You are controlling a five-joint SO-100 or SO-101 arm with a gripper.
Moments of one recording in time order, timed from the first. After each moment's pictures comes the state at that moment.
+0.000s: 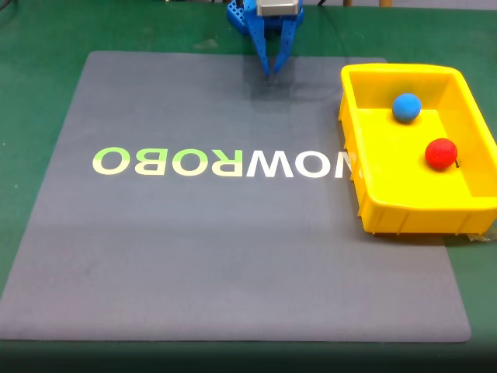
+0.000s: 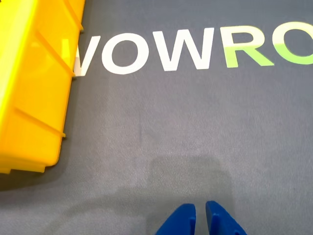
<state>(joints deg) -1.1 189.7 175.9 56.5 -80.1</state>
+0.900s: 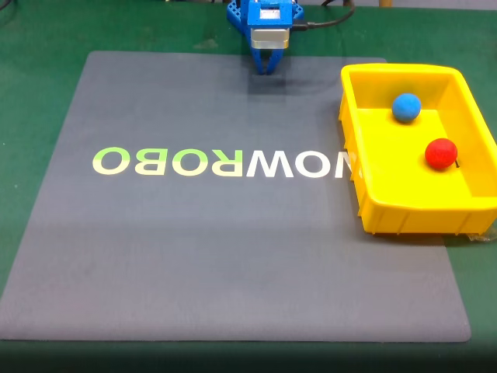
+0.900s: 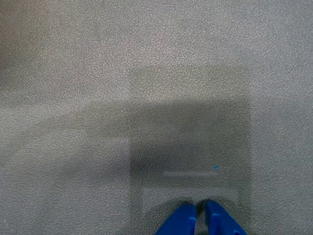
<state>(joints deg) 1.0 189.8 175.9 77.2 -81.5</state>
